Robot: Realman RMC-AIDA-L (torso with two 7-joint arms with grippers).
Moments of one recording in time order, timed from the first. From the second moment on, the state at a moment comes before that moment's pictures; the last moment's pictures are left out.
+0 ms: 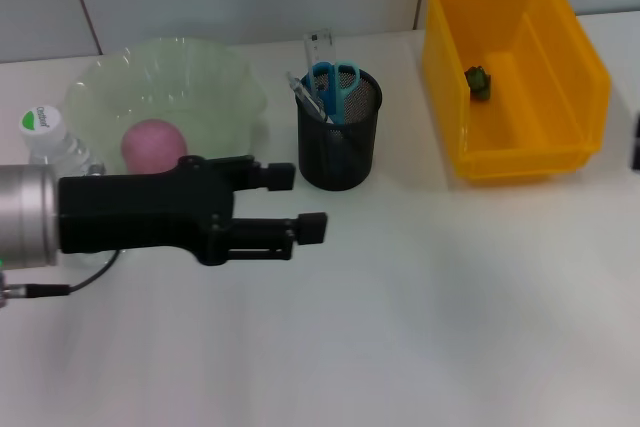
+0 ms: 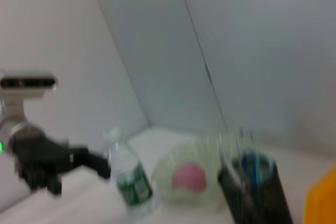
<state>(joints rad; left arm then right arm) -0.34 -2.06 1.29 1.17 1.61 1.54 -1.88 0.33 1.84 -0.48 -0.83 -1.92 -1.94 1.64</state>
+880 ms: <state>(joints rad) -0.35 -2.06 1.21 1.08 1.70 1.62 -1.91 0.41 1.74 -0.45 -0.59 -2.18 -2.00 1.61</state>
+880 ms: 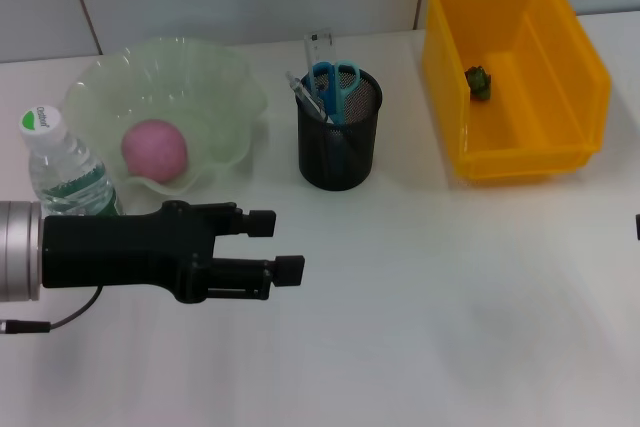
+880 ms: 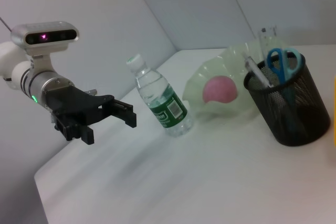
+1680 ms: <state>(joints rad) -0.36 -2.06 1.21 1.06 1.74 1.62 -1.86 0.39 1.74 -0.45 -0.62 -2.20 -2.00 1.61</state>
